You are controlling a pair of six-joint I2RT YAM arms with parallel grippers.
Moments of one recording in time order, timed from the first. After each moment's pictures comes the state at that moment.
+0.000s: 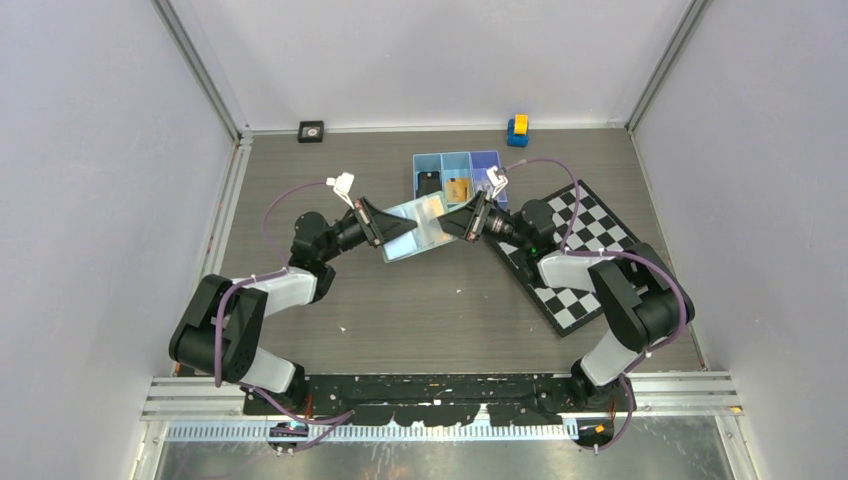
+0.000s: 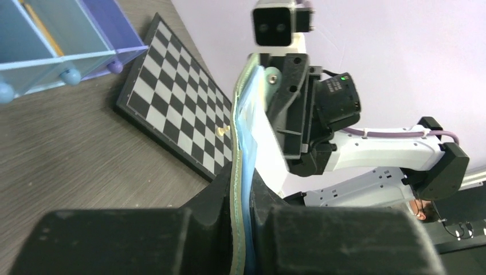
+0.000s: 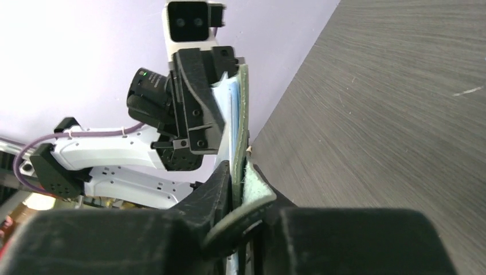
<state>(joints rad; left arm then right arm) -0.35 1.45 0.53 1.09 0.71 -1.10 0.46 1.63 0.65 1.11 -0.72 1.13</state>
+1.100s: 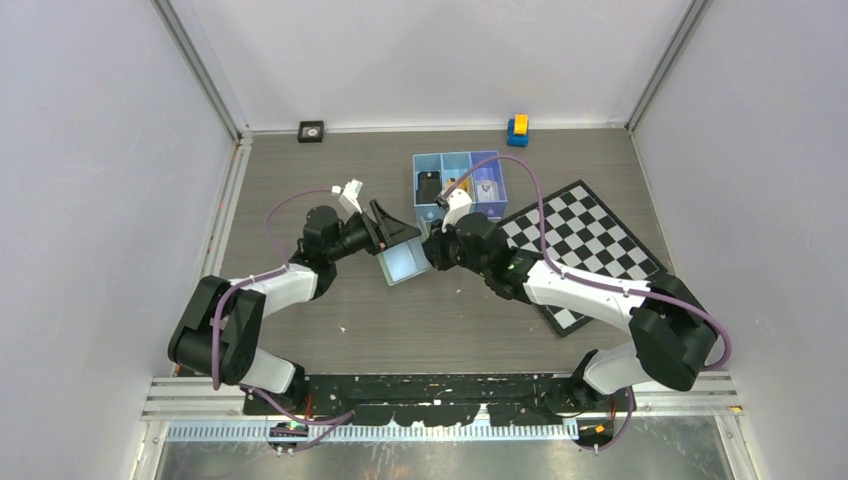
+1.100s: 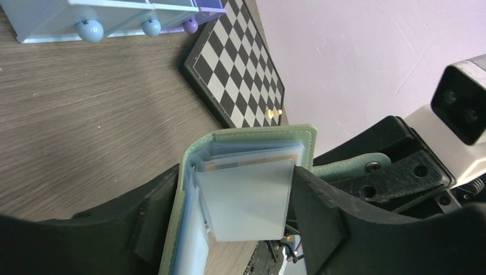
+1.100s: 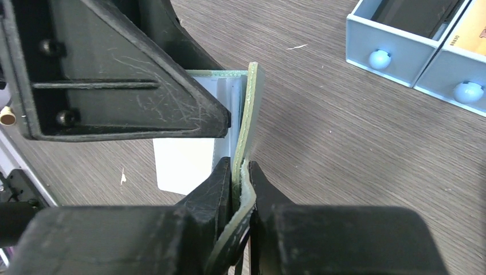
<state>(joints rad) -0.36 1.44 0.57 0.70 0.63 -0.97 0.86 1.42 0.85 0.17 0.05 0.38</state>
